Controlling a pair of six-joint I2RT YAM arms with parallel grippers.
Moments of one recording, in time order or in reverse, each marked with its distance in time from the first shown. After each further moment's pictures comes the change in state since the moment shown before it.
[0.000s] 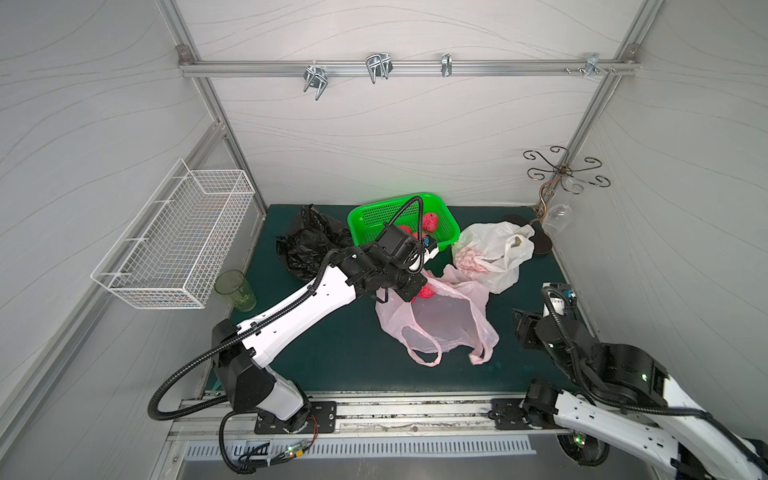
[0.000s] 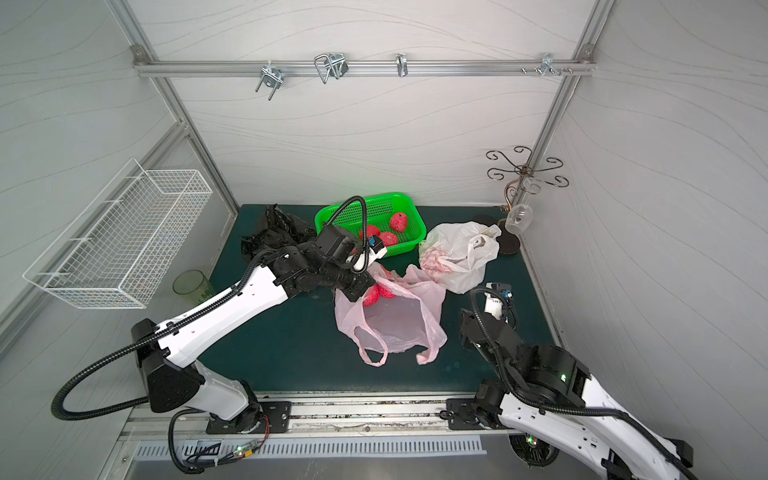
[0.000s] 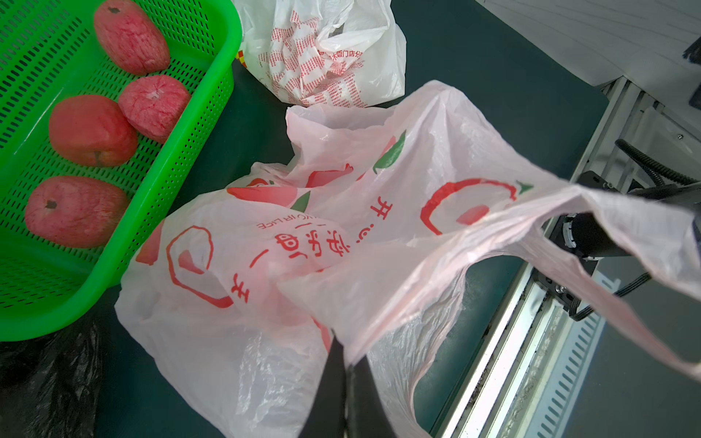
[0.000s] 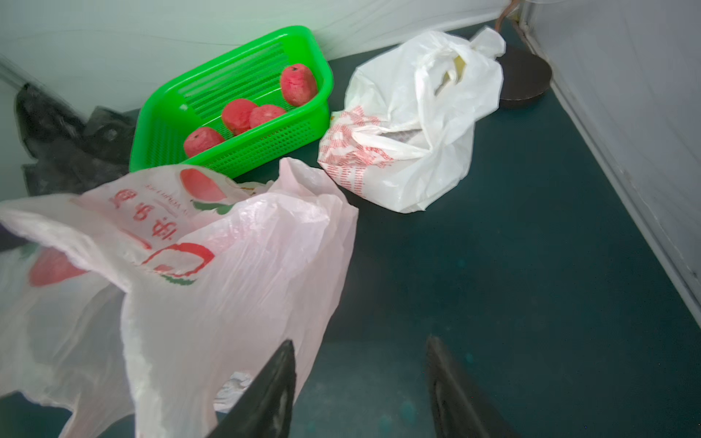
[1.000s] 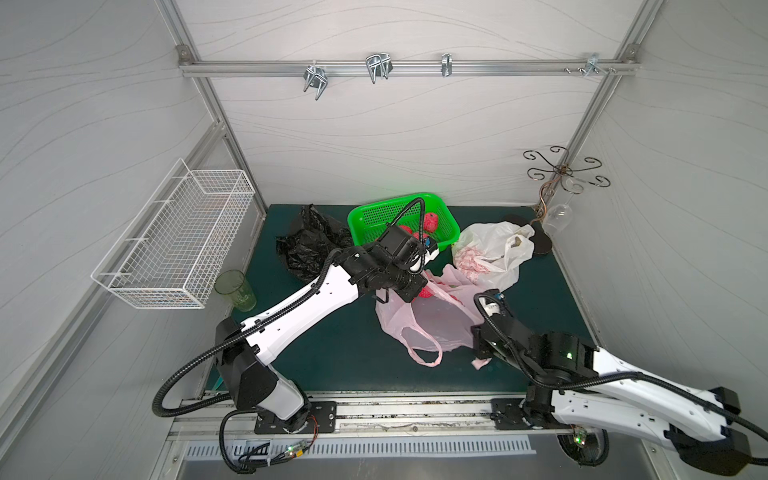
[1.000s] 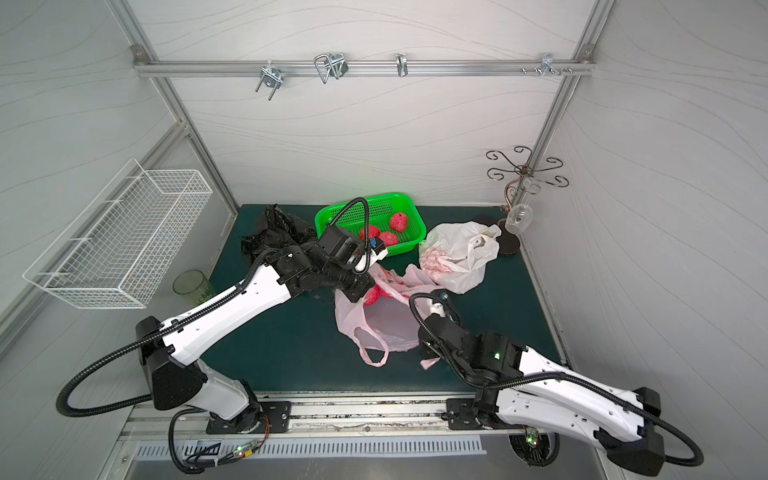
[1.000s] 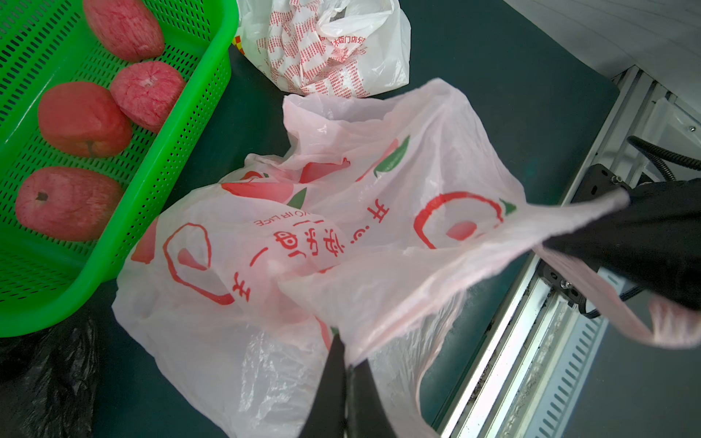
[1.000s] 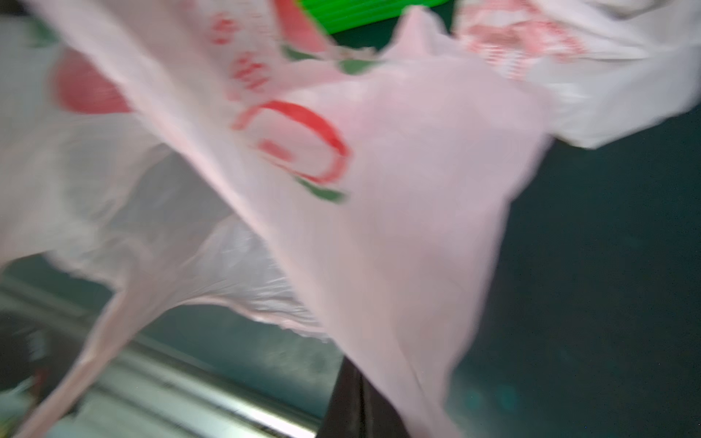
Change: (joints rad) left arm 0.001 0.018 0.004 -0.015 -0.004 0.000; right arm 0.120 0.235 -0.136 0.182 -0.167 0.046
